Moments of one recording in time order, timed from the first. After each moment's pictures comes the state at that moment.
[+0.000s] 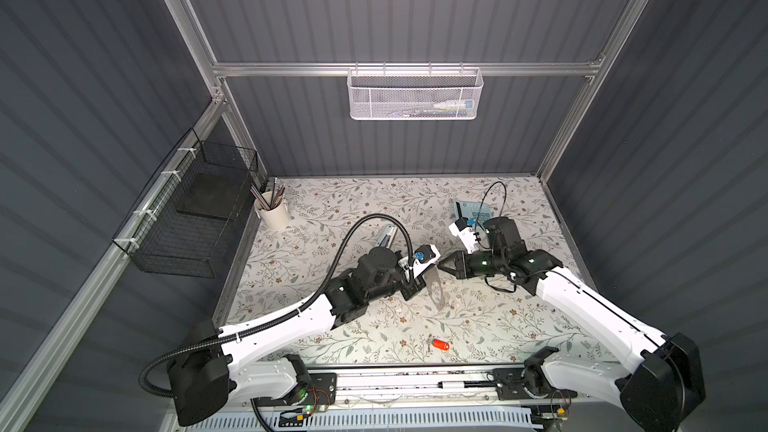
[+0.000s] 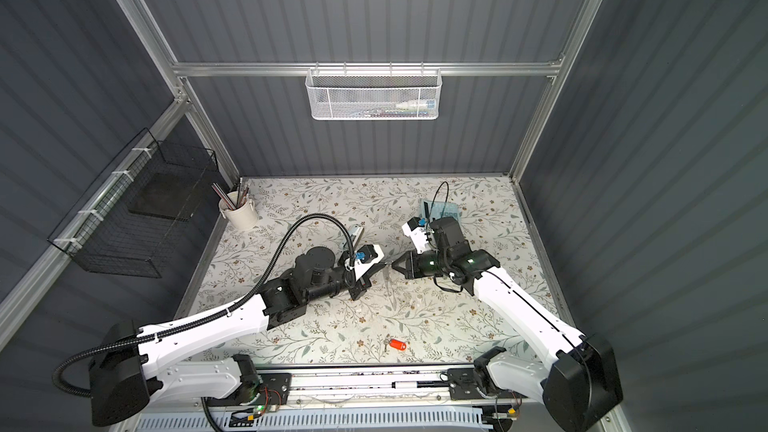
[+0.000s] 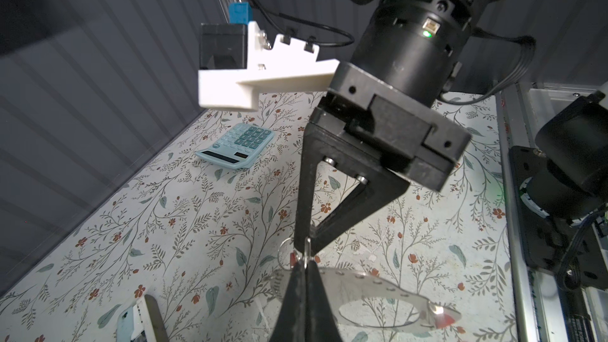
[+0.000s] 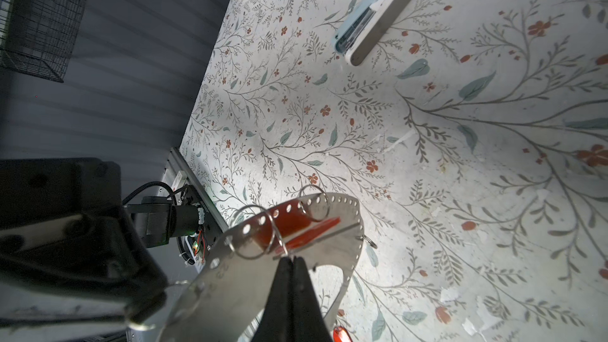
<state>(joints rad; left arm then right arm) -1.00 1.22 0.81 0.10 0.09 0.23 0.48 1.17 0.85 -0.45 -0.58 0.41</state>
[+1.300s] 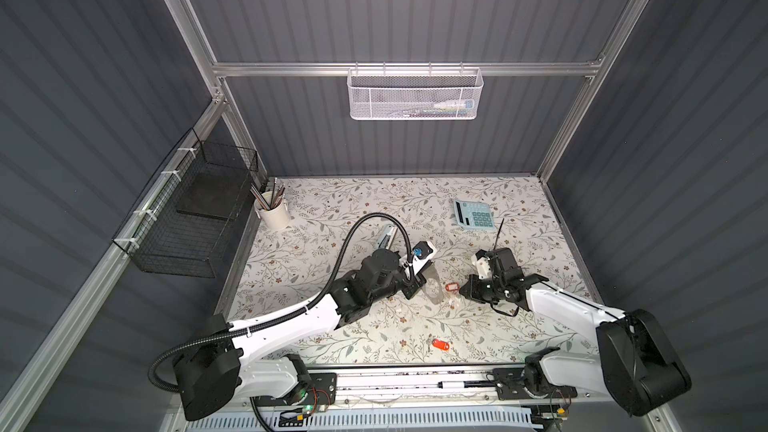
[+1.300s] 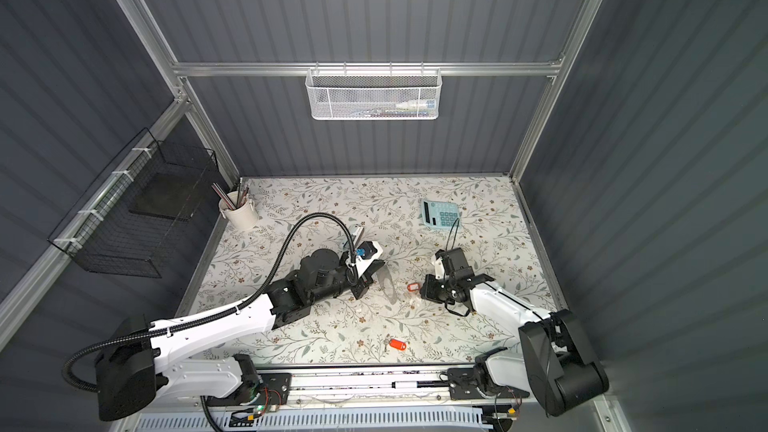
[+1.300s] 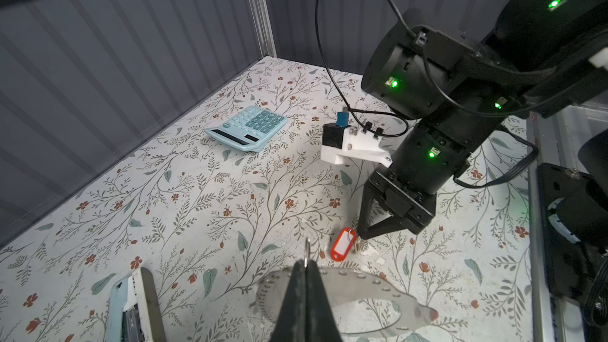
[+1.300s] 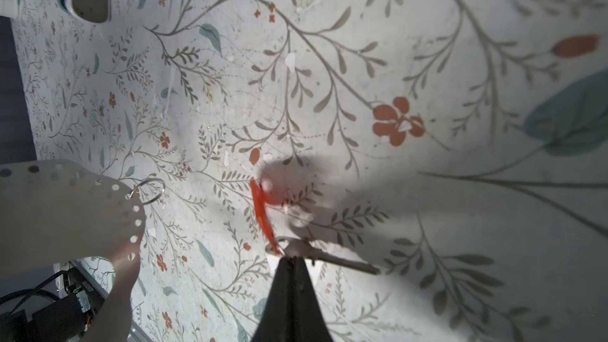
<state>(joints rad) -1.00 1.26 0.78 0.15 0.02 0.13 0.34 1.29 0.51 -0.27 -0.37 0.54</state>
